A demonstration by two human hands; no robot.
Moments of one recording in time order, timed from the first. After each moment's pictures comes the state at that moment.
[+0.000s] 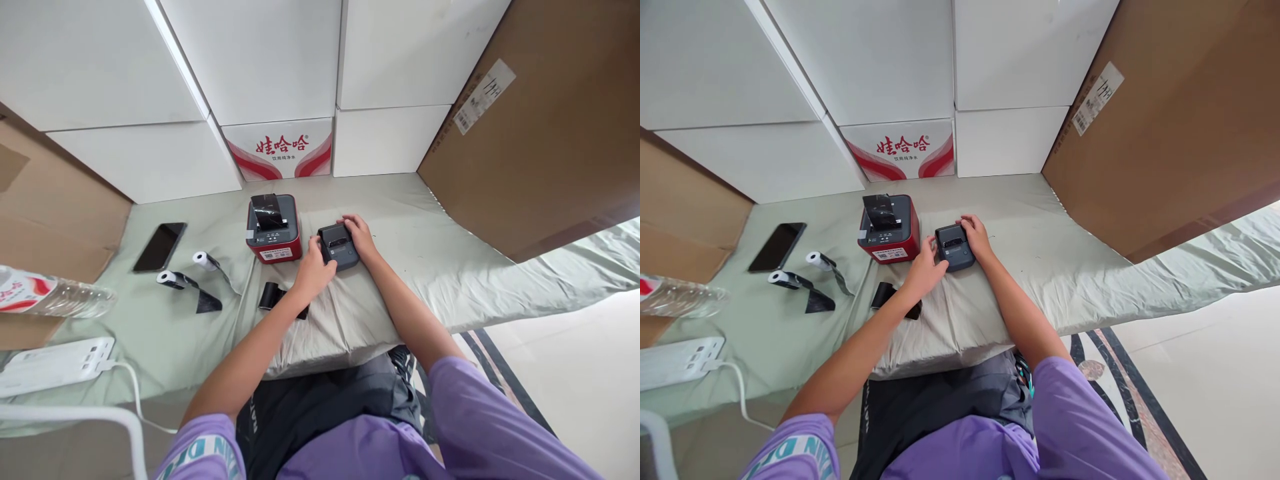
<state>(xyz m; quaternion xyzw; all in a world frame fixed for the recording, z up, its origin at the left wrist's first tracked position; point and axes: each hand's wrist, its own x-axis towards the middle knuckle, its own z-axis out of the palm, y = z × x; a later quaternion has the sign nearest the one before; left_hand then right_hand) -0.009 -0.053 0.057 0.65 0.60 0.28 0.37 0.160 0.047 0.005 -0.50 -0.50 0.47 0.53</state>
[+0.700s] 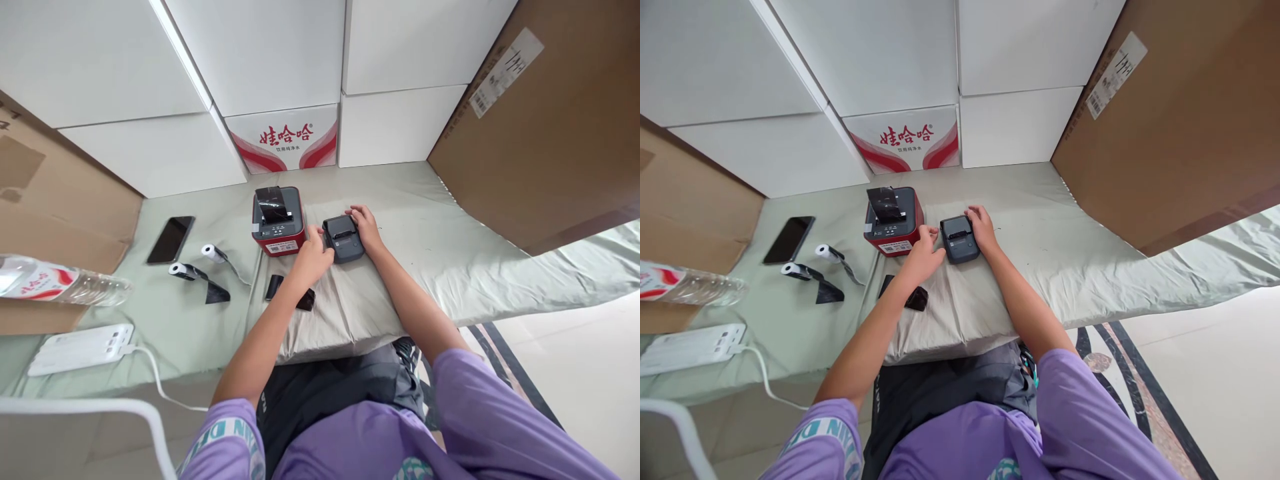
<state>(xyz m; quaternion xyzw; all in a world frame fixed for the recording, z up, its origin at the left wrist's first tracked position) -0.023 -0.045 0.071 0.66 0.60 0.26 0.37 0.159 0.056 -0.006 -0.50 -0.47 0.47 0.55</state>
